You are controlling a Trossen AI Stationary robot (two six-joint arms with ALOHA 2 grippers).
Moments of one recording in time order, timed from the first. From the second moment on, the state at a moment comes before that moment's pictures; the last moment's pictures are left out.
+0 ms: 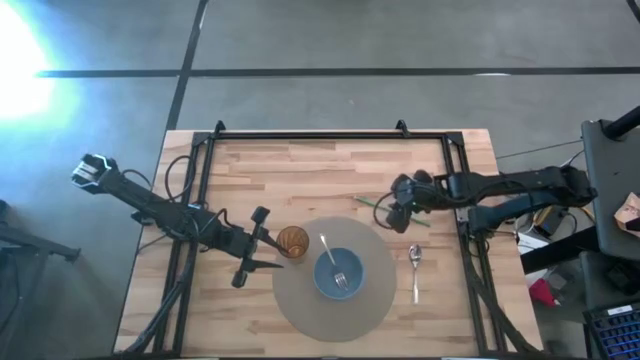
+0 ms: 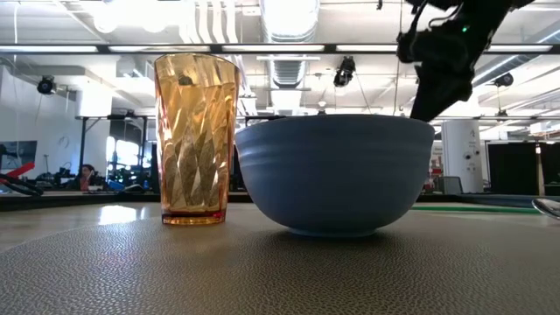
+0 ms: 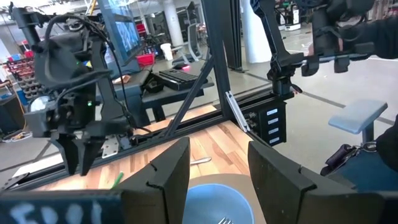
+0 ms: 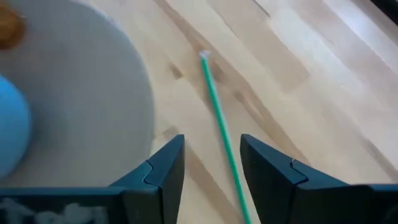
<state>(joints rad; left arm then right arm) -0.43 1.00 0.62 0.38 -0.12 0.19 -0.01 1.12 0.83 -0.76 0.29 0.57</state>
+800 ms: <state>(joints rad) -0.43 1.00 0.62 0.38 -0.12 0.19 -0.12 1.41 0.83 -0.89 0.15 0.44</state>
